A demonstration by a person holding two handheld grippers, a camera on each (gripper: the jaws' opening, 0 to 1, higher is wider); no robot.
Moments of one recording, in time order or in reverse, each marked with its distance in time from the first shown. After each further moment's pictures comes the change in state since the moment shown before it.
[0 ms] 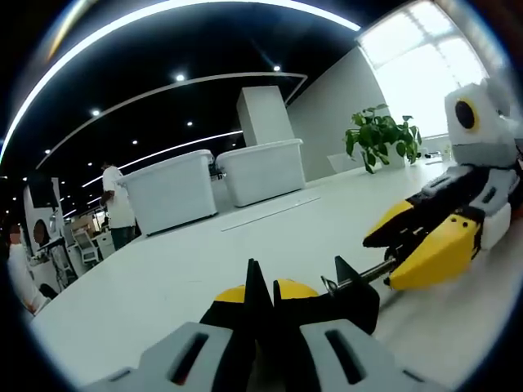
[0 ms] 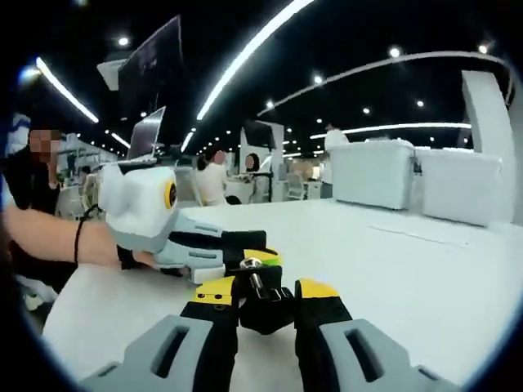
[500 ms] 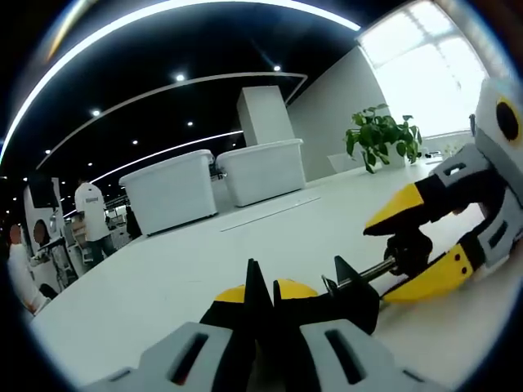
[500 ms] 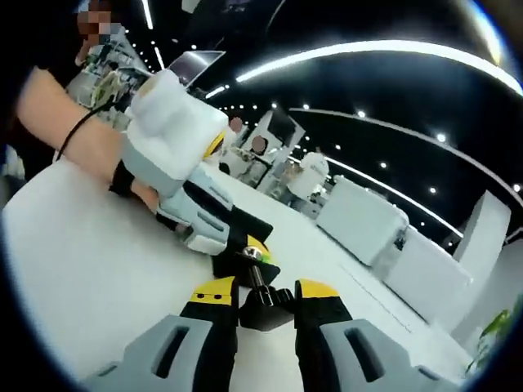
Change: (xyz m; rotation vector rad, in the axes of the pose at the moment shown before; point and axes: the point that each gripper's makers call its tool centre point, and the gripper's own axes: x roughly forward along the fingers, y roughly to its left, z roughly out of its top) left arm 0.000 0.000 0.000 0.001 0.001 0.003; right arm 0.007 -0.001 0.001 -0.514 0.054 -0.101
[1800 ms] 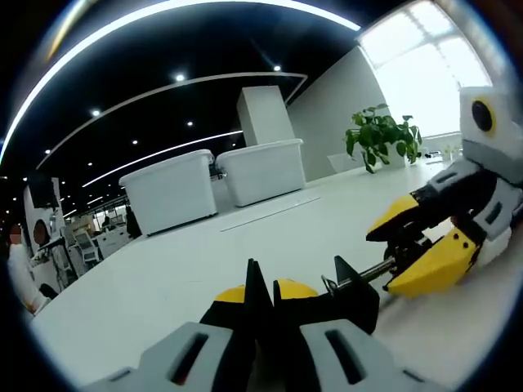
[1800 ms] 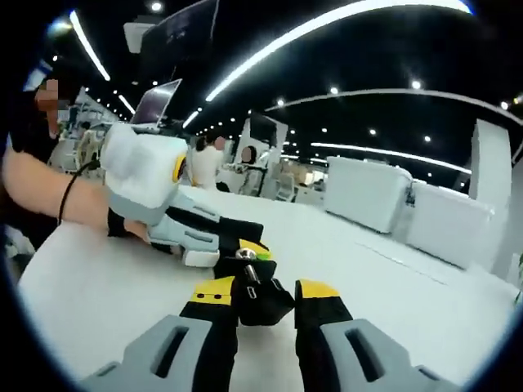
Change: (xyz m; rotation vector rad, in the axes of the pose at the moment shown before) left arm 0.000 0.000 0.000 -0.001 0.000 -0.001; right arm -0.007 -0.001 -0.005 0.307 -0.012 0.027
